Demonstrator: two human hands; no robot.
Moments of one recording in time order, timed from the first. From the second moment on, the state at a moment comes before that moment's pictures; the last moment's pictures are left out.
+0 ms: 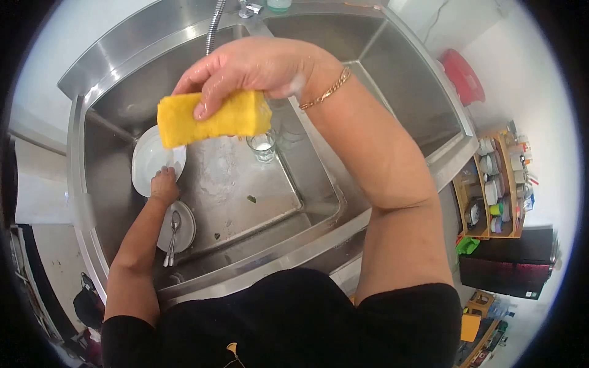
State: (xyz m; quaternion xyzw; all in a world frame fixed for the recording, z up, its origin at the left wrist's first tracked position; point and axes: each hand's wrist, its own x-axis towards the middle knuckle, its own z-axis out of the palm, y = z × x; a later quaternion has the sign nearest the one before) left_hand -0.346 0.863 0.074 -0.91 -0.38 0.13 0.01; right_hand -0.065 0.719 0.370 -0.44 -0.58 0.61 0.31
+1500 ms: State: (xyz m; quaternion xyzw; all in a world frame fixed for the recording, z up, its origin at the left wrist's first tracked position) left_hand -0.162 0.643 0.271 -0.83 -0.25 0.01 -0.50; right_hand 0.096 0.629 0.361 -0.53 -0.55 0.61 0.20
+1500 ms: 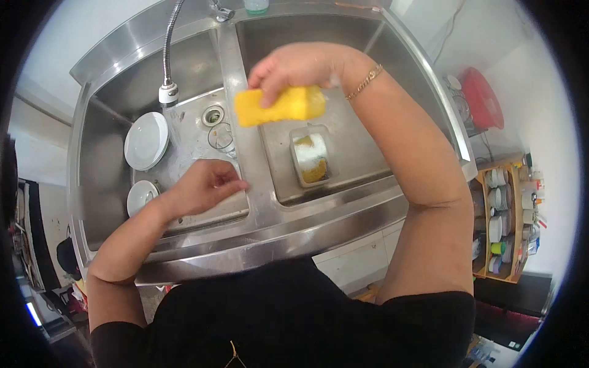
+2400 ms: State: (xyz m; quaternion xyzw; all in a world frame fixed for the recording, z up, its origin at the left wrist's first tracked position) left_hand -0.271 0.778 0.243 -0.83 -0.47 0.02 -0.29; right_hand 0.096 0.647 0.255 -0.75 -0.52 0.39 -0.12
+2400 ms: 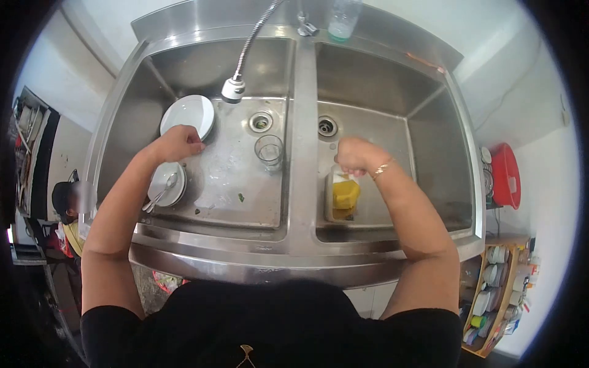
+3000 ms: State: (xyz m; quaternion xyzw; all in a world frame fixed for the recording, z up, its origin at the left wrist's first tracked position) left_hand -0.350 0.882 0.230 -0.73 -0.50 0.03 -0.46; right_hand -0.108 0.801 0.127 -0.56 -0.80 0.15 -0.14
